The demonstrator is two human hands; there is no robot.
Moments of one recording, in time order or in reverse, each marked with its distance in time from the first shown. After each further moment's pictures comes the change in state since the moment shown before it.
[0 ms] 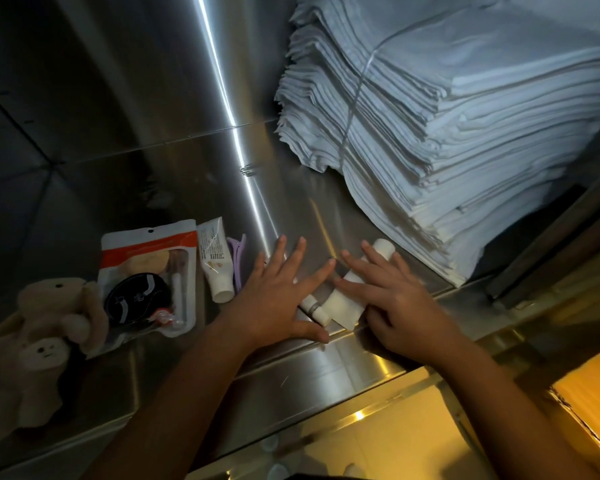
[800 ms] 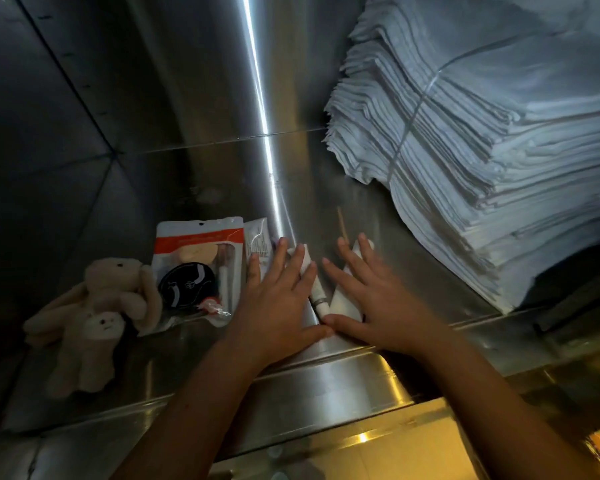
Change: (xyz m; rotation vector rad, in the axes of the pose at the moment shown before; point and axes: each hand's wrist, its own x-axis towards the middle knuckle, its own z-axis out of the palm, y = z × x) left_hand -0.042 -0.013 0.000 0.055 0.181 -0.268; right_hand 0.054 -0.023 0.027 -0.094 -0.206 -0.046
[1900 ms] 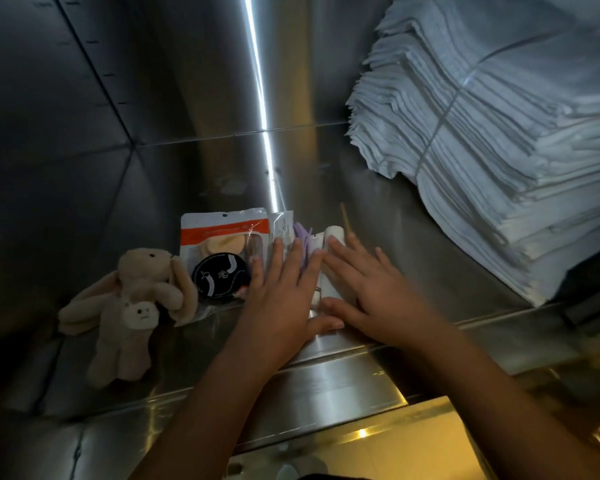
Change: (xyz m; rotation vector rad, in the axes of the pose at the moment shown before) left_hand -0.028 -0.023 -0.009 -0.053 0.047 -0.063; right_hand 0.022 -0.056 -0.008 0.006 -0.019 0.033
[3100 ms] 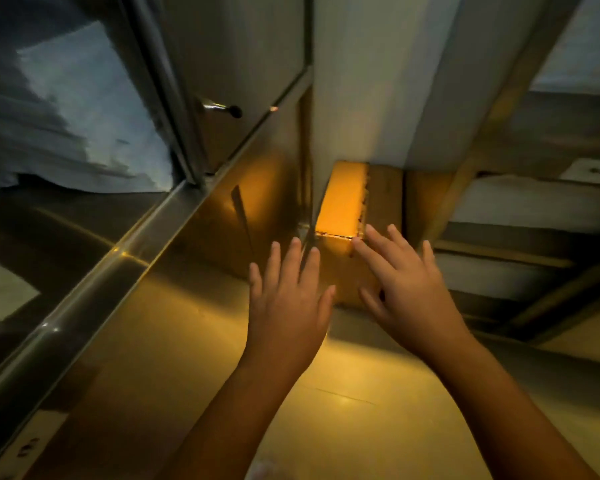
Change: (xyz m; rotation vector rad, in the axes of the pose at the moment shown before) left_hand -0.188 0.266 0.019 -0.278 0.021 0.848; right_hand -0.408 -0.116 0.021 -0.172 0.496 1.203
